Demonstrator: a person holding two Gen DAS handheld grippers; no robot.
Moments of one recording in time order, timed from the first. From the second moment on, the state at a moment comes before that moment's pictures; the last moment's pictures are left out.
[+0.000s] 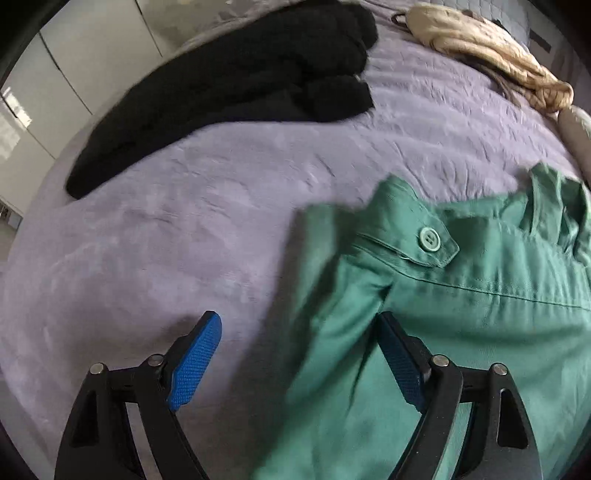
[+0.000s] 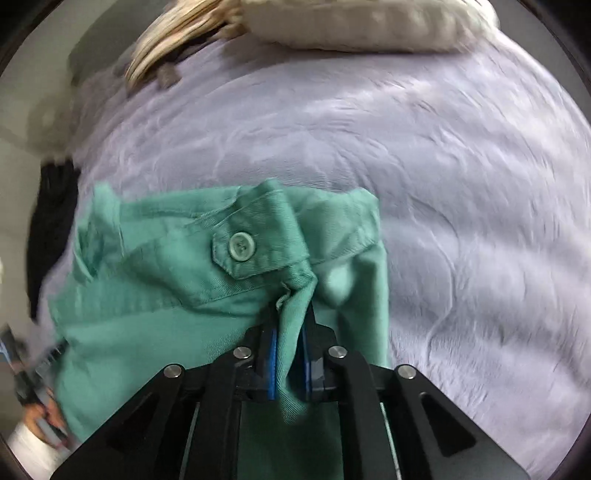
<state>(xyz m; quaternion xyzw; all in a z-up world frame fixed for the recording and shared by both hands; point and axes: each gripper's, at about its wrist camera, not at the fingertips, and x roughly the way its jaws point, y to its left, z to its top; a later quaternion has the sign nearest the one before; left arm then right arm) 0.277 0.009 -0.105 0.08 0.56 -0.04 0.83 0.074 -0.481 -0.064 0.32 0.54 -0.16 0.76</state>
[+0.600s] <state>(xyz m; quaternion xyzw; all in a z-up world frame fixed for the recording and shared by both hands) 0.186 0.059 -0.121 0.01 0.62 -0.11 0.78 -0.021 -0.424 -0.071 0.37 0.55 -0.13 0.74</state>
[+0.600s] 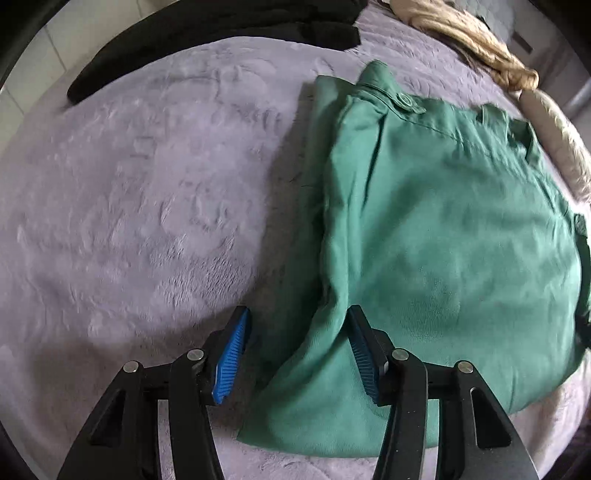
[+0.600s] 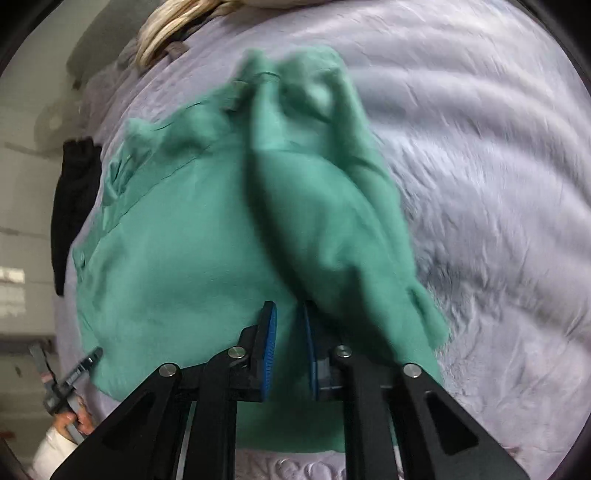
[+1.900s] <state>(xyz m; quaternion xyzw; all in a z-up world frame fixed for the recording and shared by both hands) 0.043 0.203 -0.026 0.02 0.63 -0.09 0.77 -0.101 -0.300 0.010 0.43 0.56 -0.15 0.69</state>
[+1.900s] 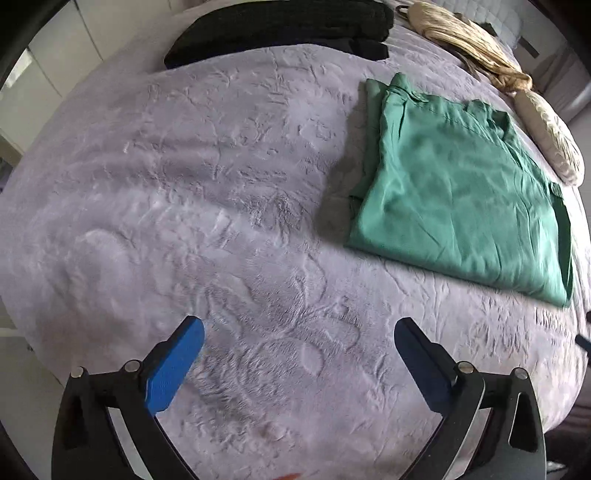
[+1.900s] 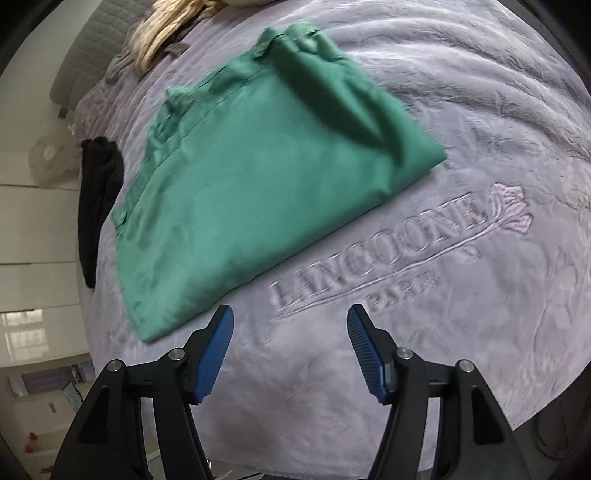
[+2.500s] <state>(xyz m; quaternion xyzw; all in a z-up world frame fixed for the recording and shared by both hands) 0.038 0.199 -0.036 0.03 0.65 -0.11 0.75 -0.057 -0.206 0.040 0.34 0.59 -0.10 0.72</state>
